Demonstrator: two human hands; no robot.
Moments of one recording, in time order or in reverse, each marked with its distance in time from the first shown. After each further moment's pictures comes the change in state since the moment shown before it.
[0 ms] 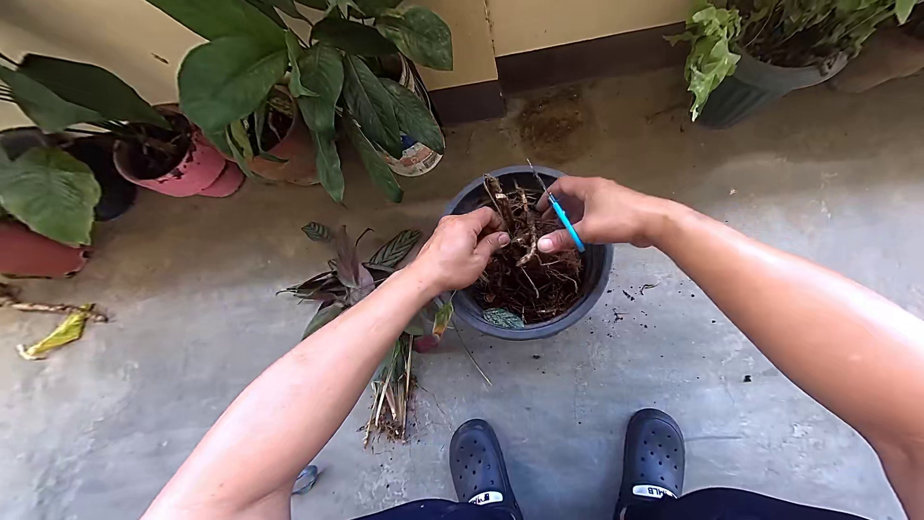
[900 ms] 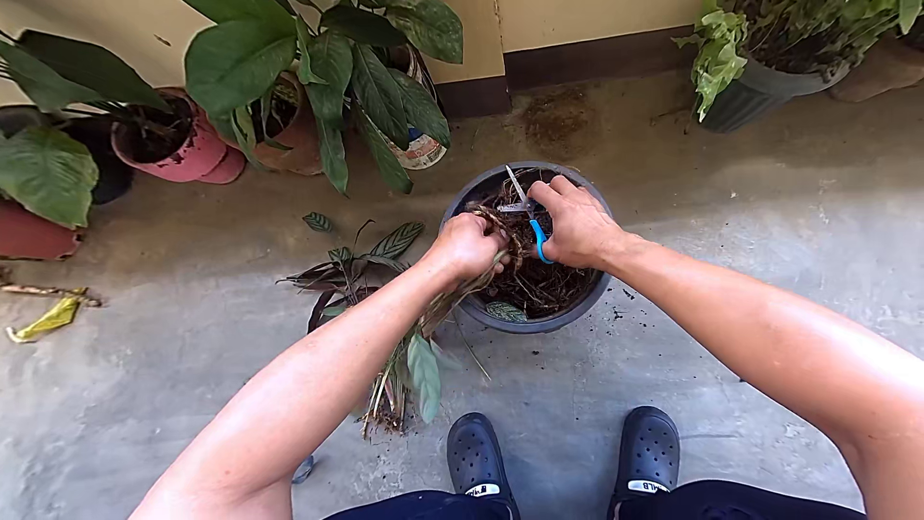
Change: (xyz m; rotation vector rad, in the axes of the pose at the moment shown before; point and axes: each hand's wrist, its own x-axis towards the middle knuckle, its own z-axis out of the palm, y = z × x) left_hand 0.006 0.032 0.003 -0.298 -0.096 -0.669; right_hand 0.019 -0.006 0.046 -0.517 0.216 -0.048
